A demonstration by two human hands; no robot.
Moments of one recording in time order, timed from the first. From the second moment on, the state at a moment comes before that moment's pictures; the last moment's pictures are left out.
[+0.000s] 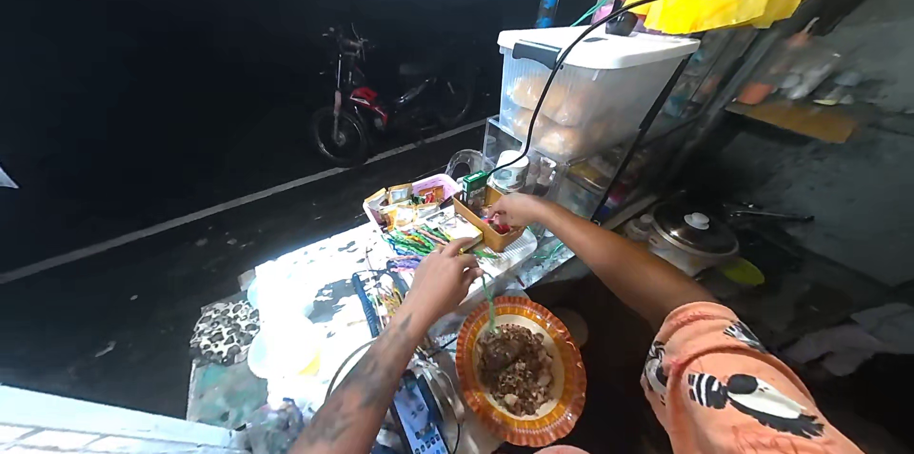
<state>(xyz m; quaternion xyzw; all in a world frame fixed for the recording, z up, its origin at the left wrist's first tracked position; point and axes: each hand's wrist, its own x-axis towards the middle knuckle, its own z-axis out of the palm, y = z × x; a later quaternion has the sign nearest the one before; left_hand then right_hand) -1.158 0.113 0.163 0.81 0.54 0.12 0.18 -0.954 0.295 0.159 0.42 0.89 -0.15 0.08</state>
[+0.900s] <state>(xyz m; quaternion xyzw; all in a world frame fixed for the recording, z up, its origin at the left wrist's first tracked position) -1.131 0.264 0.173 0.55 0.45 0.35 0.61 -0.945 0.294 0.154 0.50 0.75 -0.29 -0.32</state>
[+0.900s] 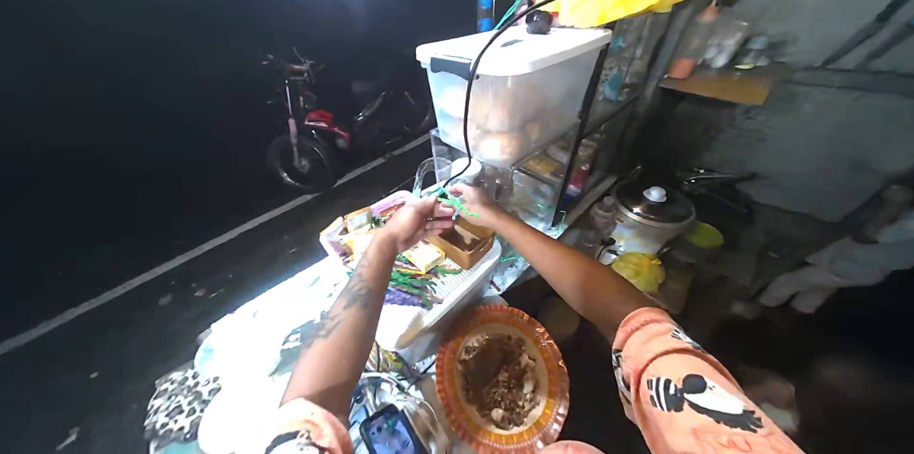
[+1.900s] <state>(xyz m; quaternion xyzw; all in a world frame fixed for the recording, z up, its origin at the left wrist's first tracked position) -1.125 0.279 0.153 0.41 0.40 0.48 0.66 -1.011 0.209 0.152 0.37 0.92 -0.02 0.11</state>
